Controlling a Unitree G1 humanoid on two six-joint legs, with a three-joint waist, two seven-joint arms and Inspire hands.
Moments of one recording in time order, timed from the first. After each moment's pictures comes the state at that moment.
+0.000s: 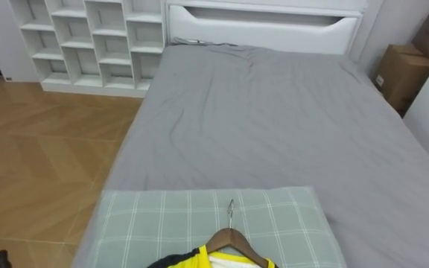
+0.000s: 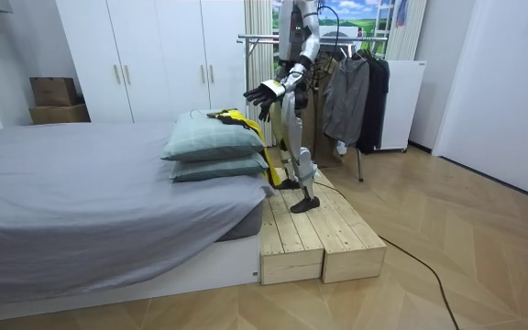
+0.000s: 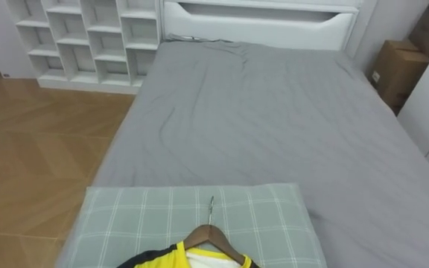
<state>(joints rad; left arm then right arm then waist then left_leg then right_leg) 0.19 0.23 0.07 0.72 0.61 -0.15 0.89 0.12 -0.23 0.02 1.24 0.18 -0.03 0.07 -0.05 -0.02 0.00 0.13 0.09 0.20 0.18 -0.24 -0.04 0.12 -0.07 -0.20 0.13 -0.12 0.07</state>
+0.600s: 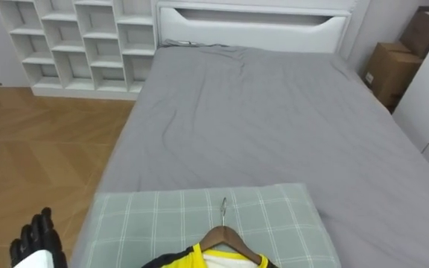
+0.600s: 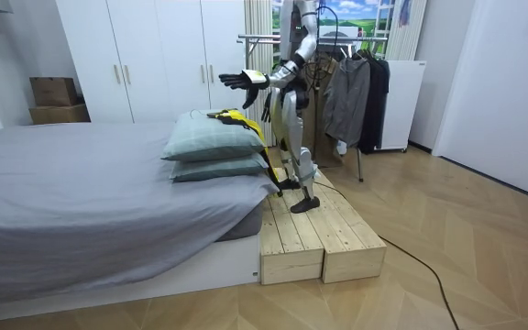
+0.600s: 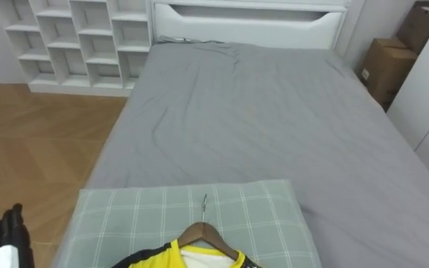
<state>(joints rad) 0.13 0.23 -0.07 0.68 0.74 -0.11 0.87 0.09 -0.23 0.03 1.27 0.18 -0.03 0.08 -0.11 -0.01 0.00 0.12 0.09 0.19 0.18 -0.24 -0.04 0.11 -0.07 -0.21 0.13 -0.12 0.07</state>
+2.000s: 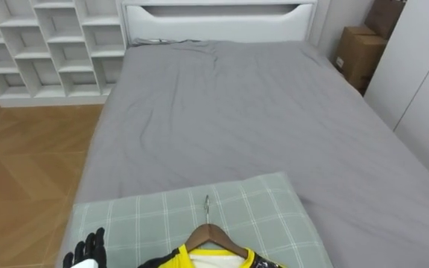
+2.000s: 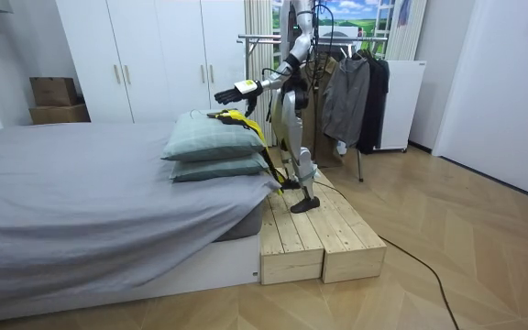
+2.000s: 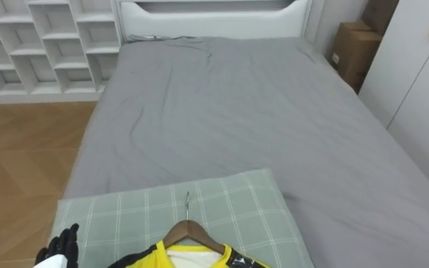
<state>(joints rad) 0.11 0.23 -0.17 0.75 0.76 -0.03 0.65 0.08 -0.23 0.02 1.27 0.19 -0.02 0.07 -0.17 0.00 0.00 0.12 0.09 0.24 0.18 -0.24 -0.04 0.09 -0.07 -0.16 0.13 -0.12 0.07</state>
